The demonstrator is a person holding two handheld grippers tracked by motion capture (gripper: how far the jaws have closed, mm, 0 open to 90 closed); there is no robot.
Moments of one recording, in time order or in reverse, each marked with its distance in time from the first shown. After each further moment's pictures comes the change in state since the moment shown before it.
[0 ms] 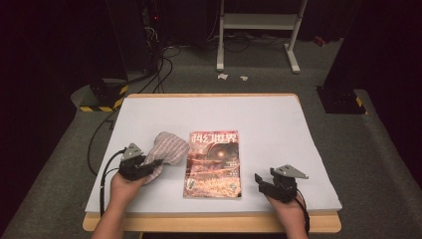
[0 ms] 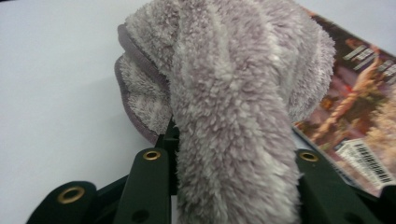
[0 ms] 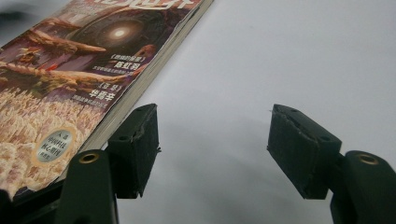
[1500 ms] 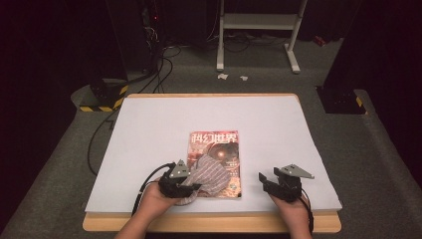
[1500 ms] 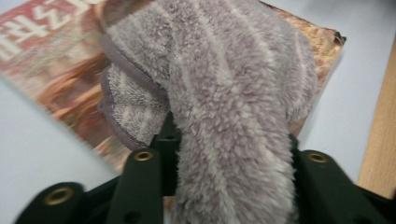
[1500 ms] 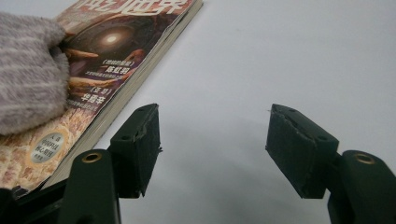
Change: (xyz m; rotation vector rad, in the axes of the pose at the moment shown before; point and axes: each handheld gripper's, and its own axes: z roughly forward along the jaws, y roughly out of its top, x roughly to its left) left arm -0.116 0.012 0.050 0.196 -0.224 0.266; right arm -0.011 0.000 -0.007 -0.012 0.001 0.030
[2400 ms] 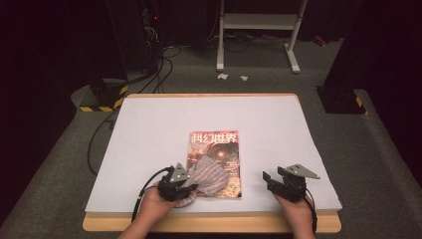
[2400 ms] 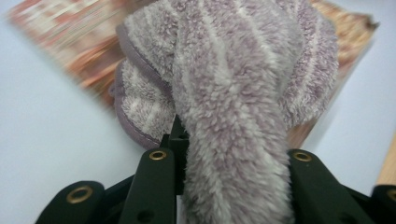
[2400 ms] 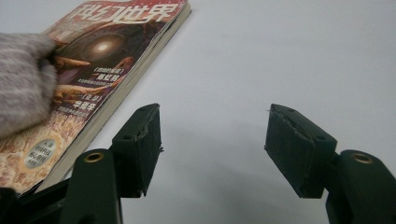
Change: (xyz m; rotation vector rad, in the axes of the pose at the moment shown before) left arm 0.002 -0.018 -0.014 0.009 0.107 -0.050; right arm -0.009 0.000 -0.006 -0.019 -0.011 0.023
